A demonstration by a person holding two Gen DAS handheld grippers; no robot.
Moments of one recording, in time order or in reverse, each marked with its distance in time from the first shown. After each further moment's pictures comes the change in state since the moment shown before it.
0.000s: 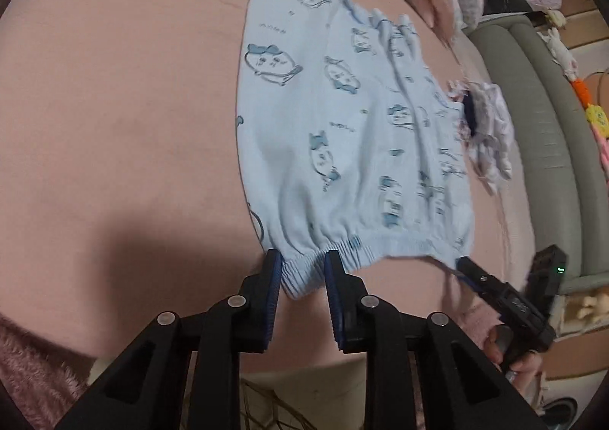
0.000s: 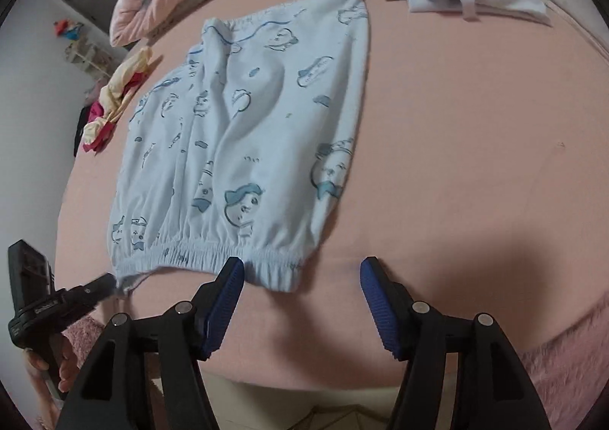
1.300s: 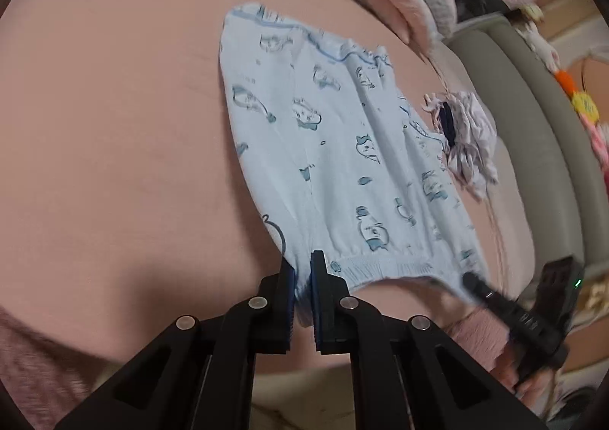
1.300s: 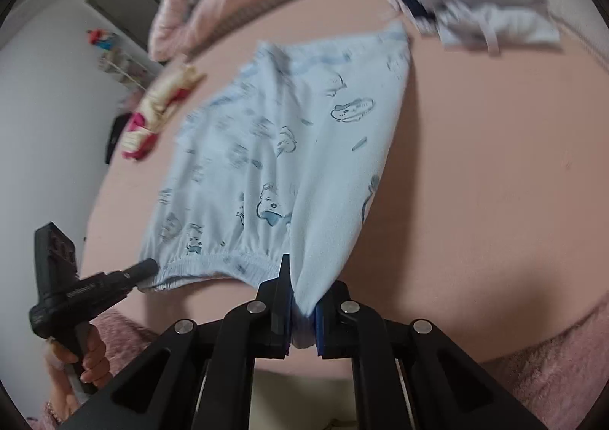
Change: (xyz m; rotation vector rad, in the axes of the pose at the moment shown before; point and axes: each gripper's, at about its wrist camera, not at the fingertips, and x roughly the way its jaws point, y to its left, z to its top) left arm -0.040 -0.035 0.004 0.099 -0.105 0.021; right arm -0.037 0.027 -0.010 -0.035 -0.094 0.127
